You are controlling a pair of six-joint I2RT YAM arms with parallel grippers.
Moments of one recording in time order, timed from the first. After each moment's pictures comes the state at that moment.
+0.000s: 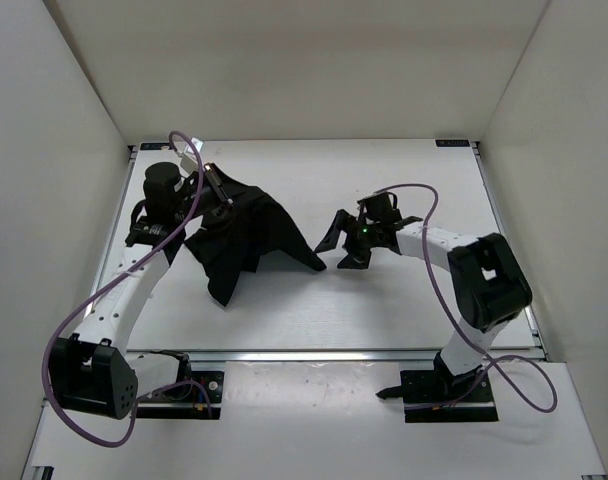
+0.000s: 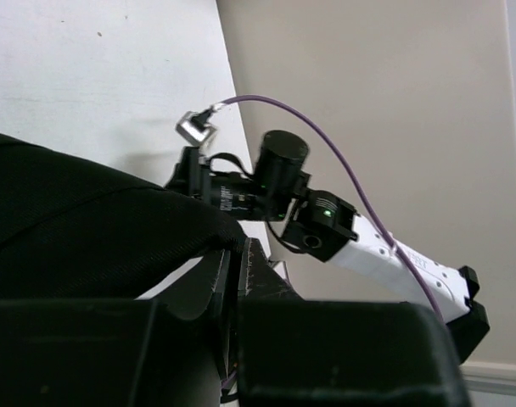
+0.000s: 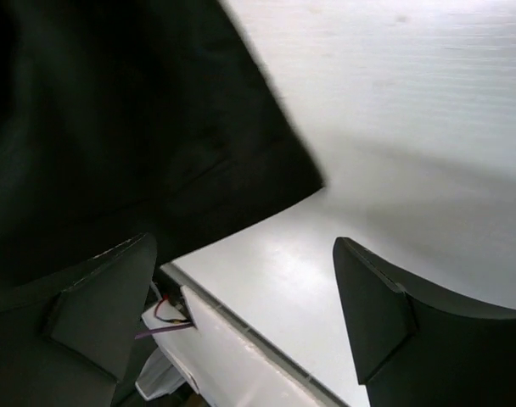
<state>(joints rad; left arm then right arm) -0.17 1.19 1.02 -0.03 0.67 -0.97 0.42 1.67 0.98 -0.17 -0.52 0.84</state>
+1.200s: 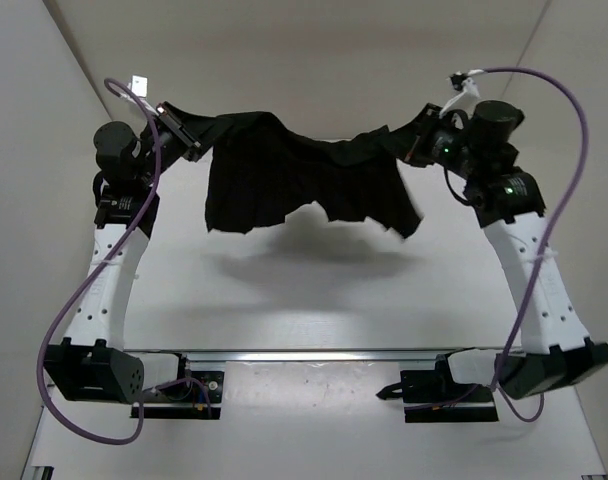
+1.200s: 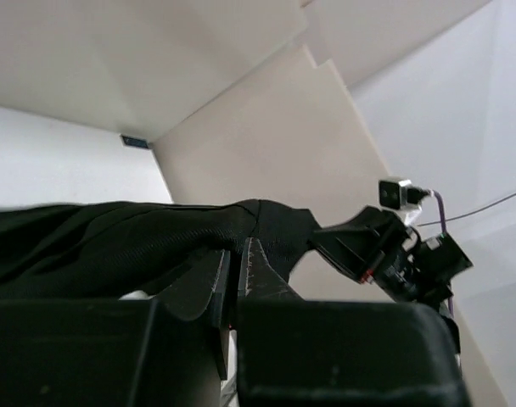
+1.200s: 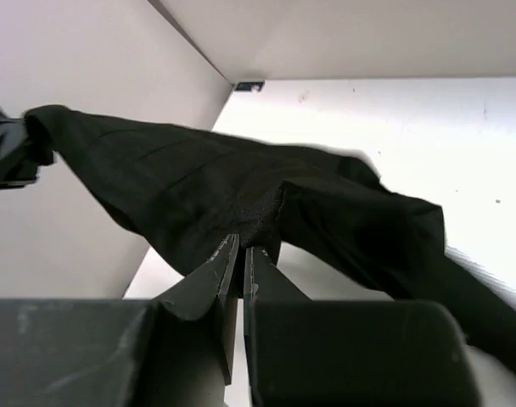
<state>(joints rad) -0.06 1.26 1.36 0.06 0.62 -1.08 0.24 1.33 1.62 -0.48 -0.43 0.53</state>
